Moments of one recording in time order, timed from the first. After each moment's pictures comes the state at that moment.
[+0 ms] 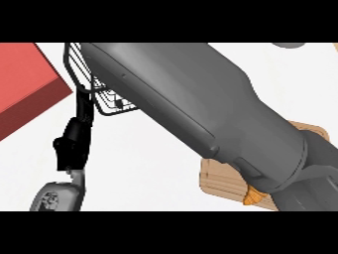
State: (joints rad) left arm -0.15 0.04 -0.09 -1.54 -0.16 0.21 0.04; right arm -1.67 -0.01 0.48 -0.70 0.64 0.13 1.05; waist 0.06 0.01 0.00
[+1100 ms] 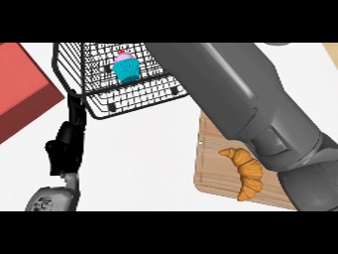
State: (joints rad) left arm -0.12 0.05 -0.06 -1.55 -0.16 0.22 0.05; right arm -1.57 -0.05 0.26 -0.61 0.55 -0.43 1.00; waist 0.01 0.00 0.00
